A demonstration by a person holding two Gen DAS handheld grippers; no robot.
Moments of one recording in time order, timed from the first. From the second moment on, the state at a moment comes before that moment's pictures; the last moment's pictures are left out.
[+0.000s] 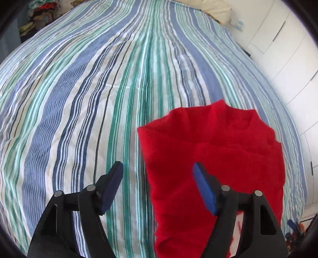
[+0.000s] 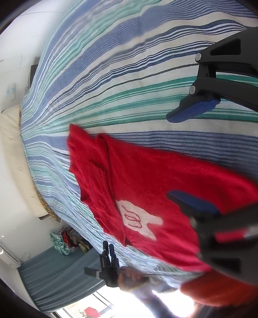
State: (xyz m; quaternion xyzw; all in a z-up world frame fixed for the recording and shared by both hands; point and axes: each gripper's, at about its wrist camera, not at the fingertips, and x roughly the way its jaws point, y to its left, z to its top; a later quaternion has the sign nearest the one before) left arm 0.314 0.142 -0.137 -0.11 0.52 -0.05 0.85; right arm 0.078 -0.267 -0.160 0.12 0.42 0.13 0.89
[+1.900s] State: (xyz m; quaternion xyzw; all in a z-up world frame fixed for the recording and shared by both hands) left arm 0.079 0.064 -0.155 0.05 0.48 0.07 0.87; right arm 0.072 -0.283 -0.162 0.12 0.41 0.08 0.90
